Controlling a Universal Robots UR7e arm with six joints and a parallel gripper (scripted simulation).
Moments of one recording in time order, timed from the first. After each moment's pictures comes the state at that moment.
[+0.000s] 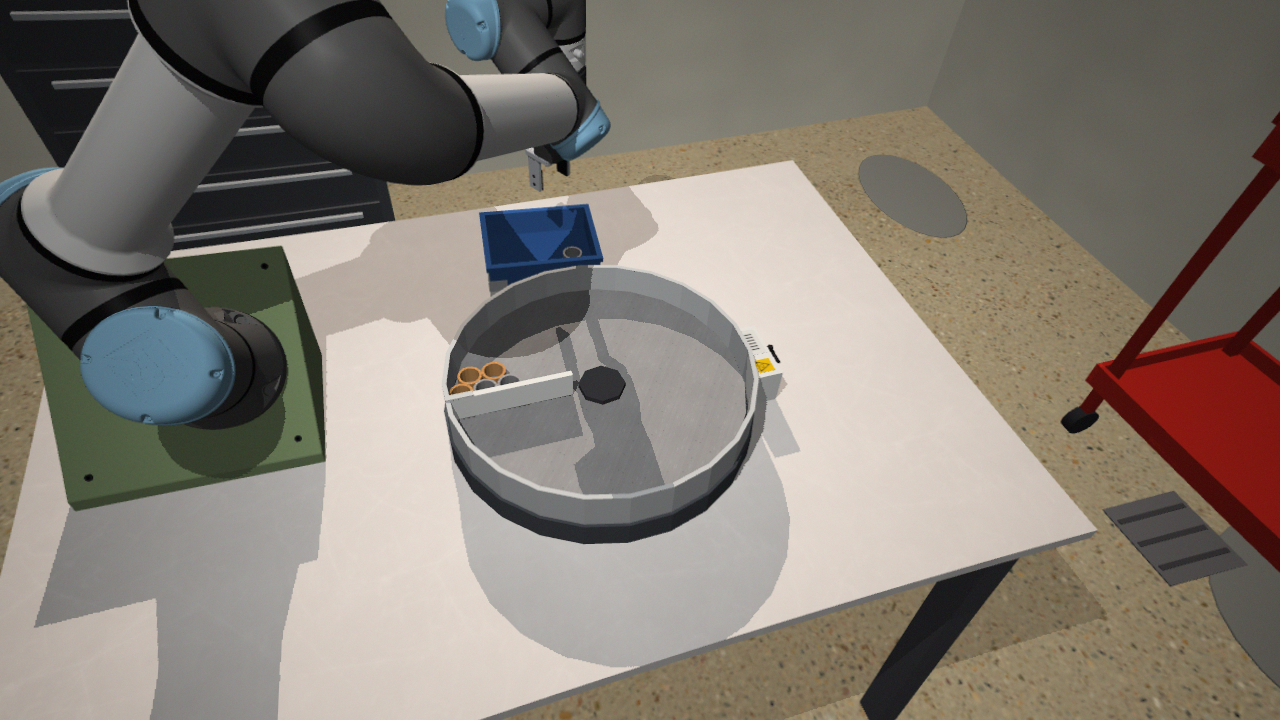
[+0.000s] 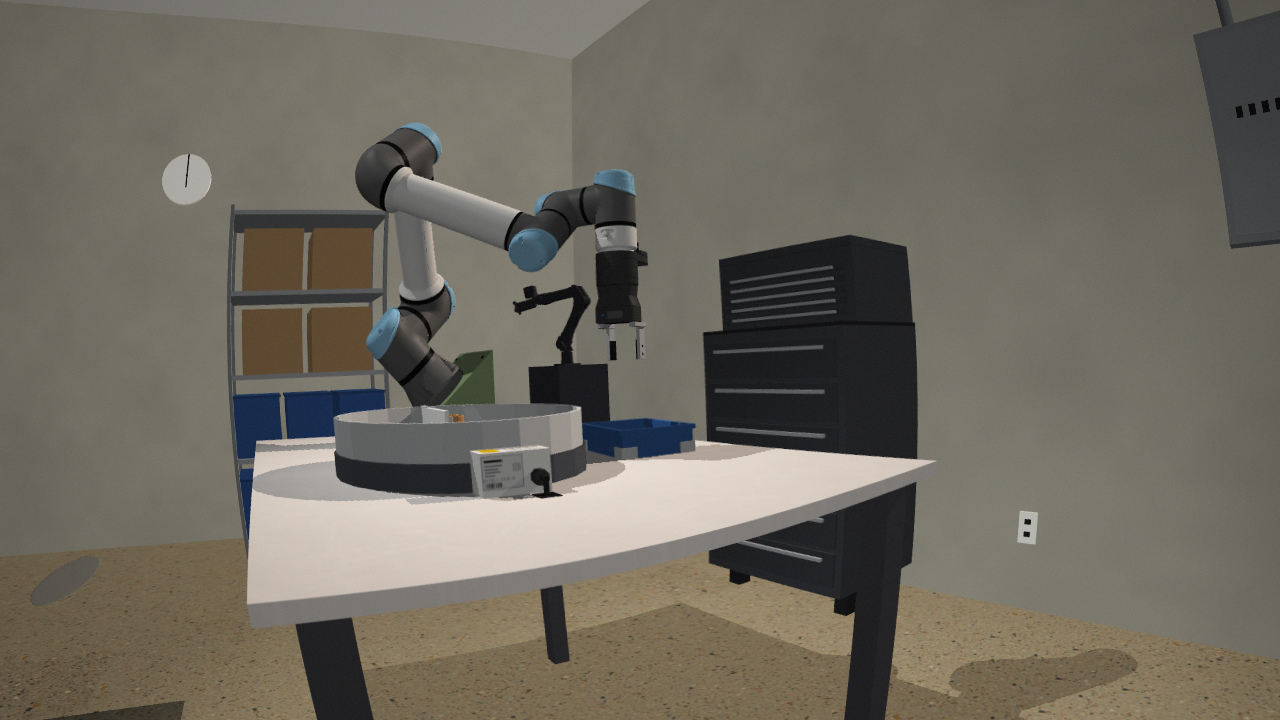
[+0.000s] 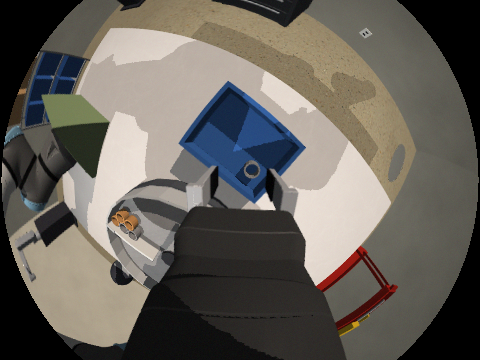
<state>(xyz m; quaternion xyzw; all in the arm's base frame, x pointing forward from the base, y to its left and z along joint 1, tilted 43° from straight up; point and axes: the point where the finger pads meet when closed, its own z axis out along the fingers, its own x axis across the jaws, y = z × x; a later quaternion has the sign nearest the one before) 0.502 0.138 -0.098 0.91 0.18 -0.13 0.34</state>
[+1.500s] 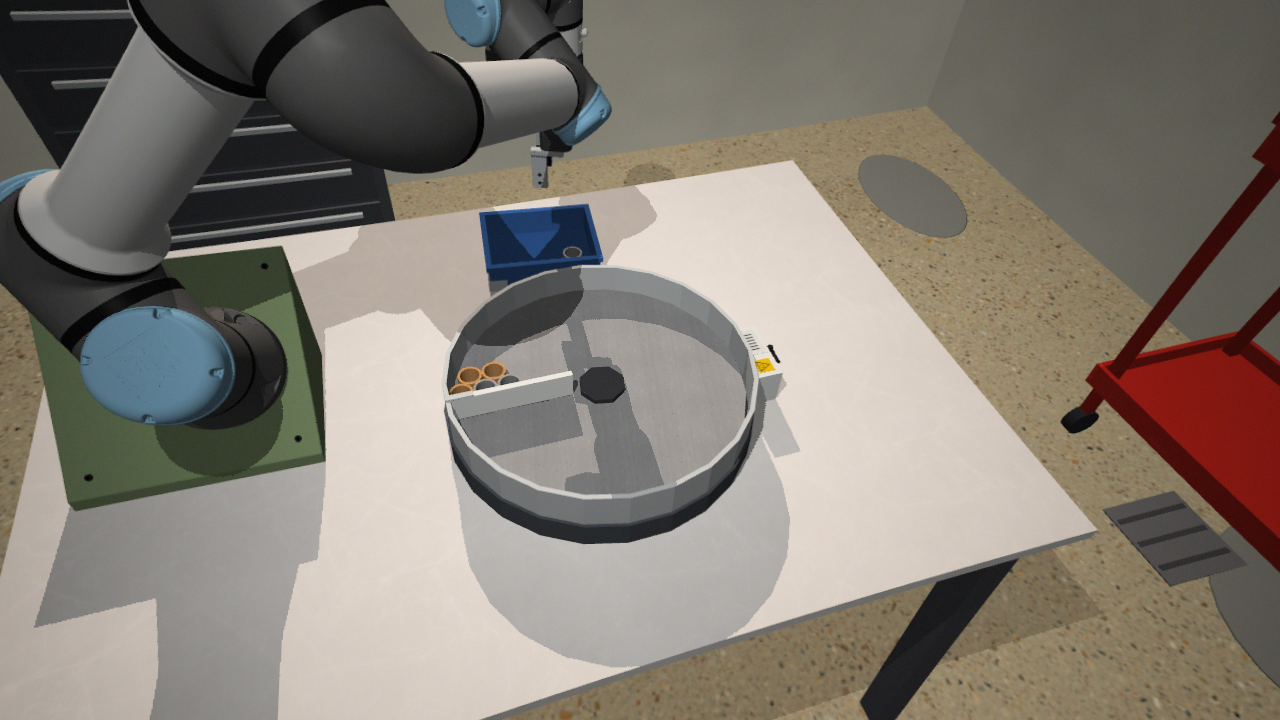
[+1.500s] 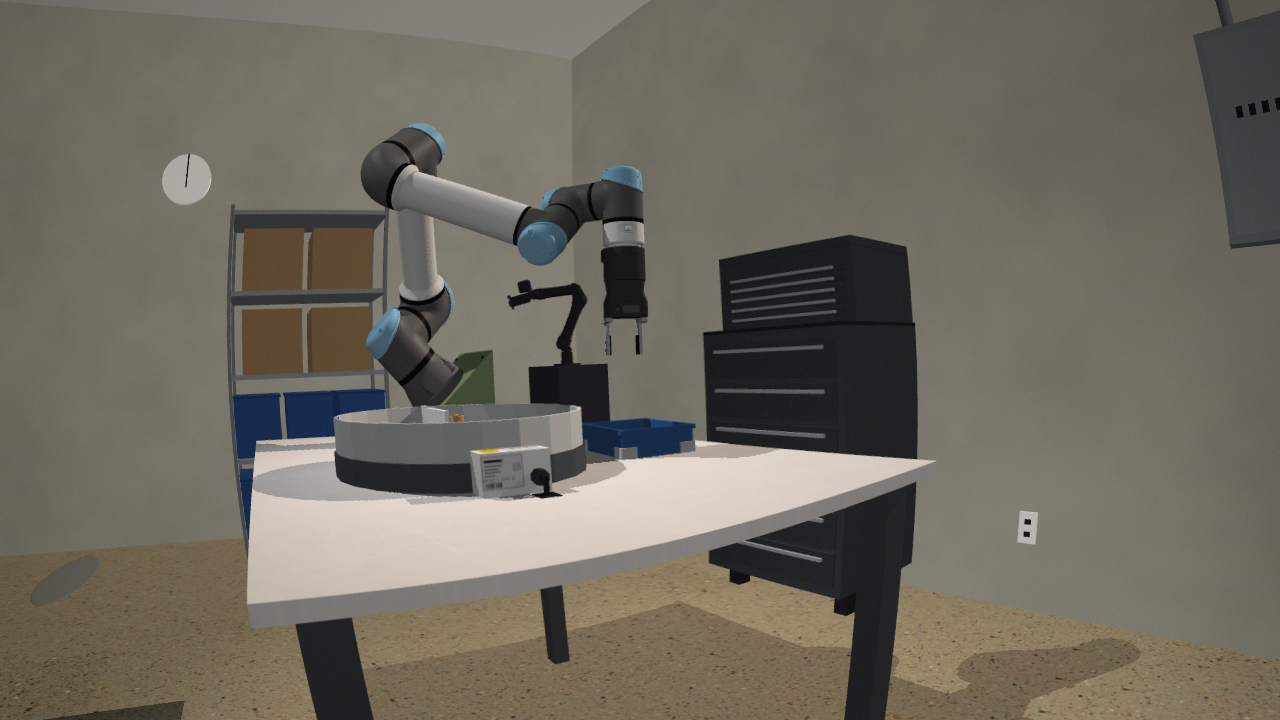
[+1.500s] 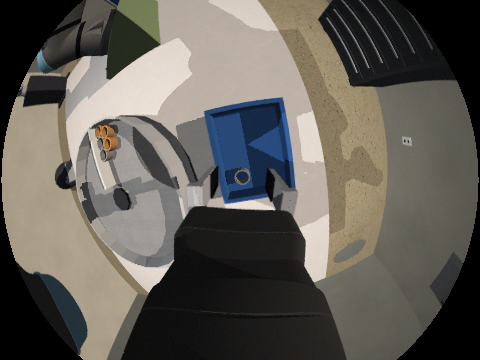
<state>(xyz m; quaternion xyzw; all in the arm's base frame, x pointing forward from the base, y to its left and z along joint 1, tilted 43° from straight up) 0.492 0.147 -0.093 0.80 0.48 -0.24 0.28</state>
